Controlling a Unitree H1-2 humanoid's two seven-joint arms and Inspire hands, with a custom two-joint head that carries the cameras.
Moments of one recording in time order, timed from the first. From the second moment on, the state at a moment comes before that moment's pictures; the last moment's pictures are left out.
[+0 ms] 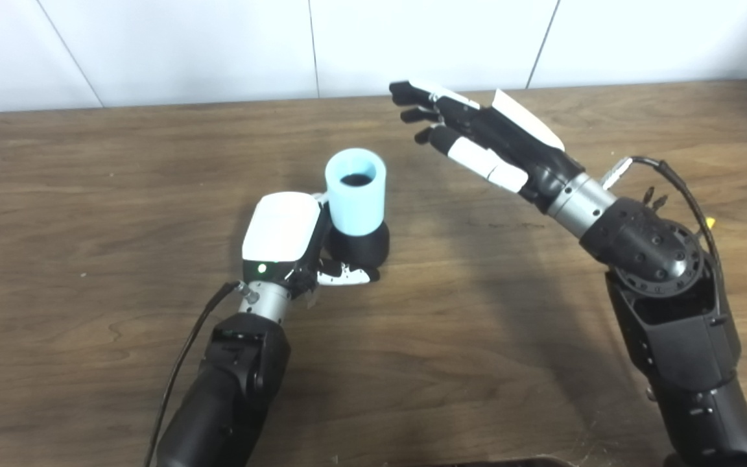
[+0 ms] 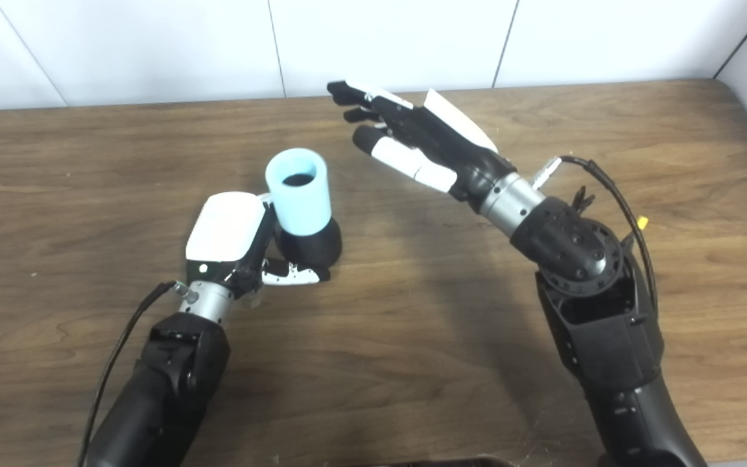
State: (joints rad) left arm -0.17 0.14 -0.44 -0.13 1.14 0.22 -0.06; right arm -0.32 -0.32 0.11 -0.45 -0.19 0.32 0.46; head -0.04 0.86
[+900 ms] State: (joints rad) left arm -0.17 0.13 -0.18 -0.22 0.76 0.22 -0.10; right arm -0.26 -0.25 0.08 -0.40 -0.21 0.32 0.34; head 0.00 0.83
